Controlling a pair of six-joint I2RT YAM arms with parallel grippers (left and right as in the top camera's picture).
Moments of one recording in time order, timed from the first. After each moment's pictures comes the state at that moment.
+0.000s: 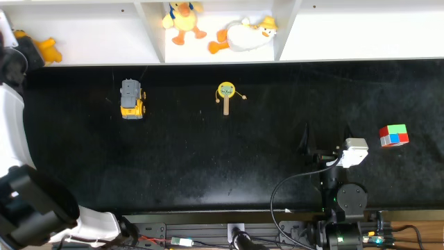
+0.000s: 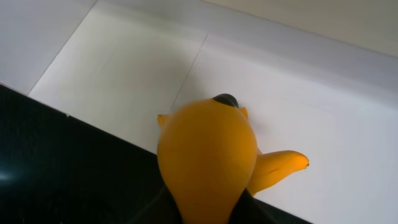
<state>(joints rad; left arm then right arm) 0.48 1.72 1.47 -0.46 0.06 0.06 0.05 0.01 0.02 -0.01 0.05 0.18</state>
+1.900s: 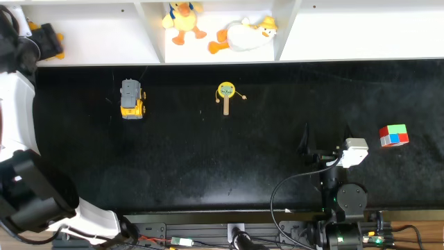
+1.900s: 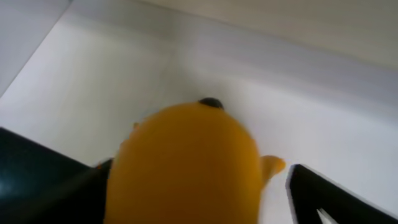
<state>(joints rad) 0.41 1.79 1.51 -0.42 0.02 0.04 0.05 0.01 0.02 -0.01 0.05 0.18</state>
